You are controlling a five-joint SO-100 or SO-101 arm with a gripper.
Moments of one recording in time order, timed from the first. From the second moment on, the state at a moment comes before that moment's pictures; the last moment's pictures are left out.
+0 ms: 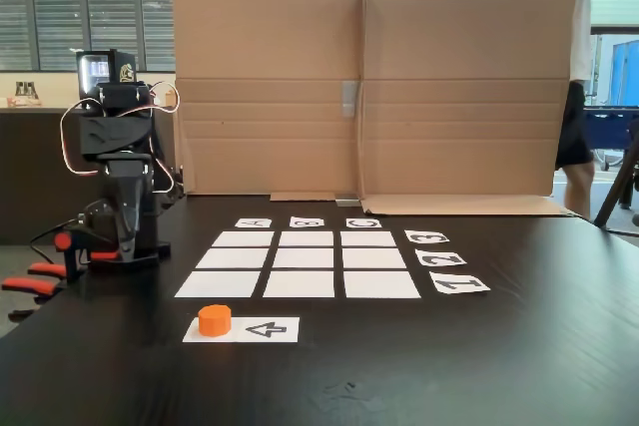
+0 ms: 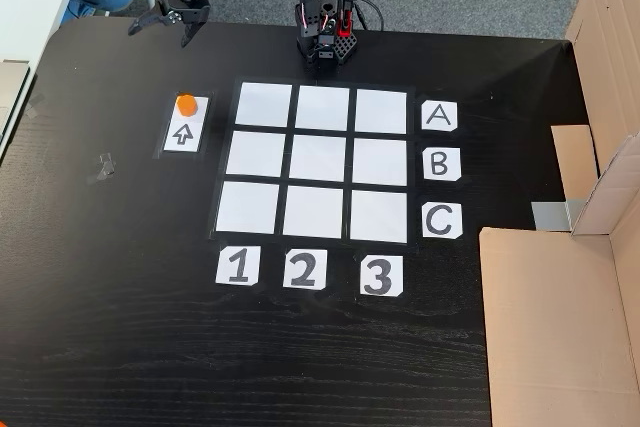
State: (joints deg) arm 68.6 84.6 83.9 74.6 77.2
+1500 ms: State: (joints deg) arm 59.2 65.7 73.4 75.1 39.6
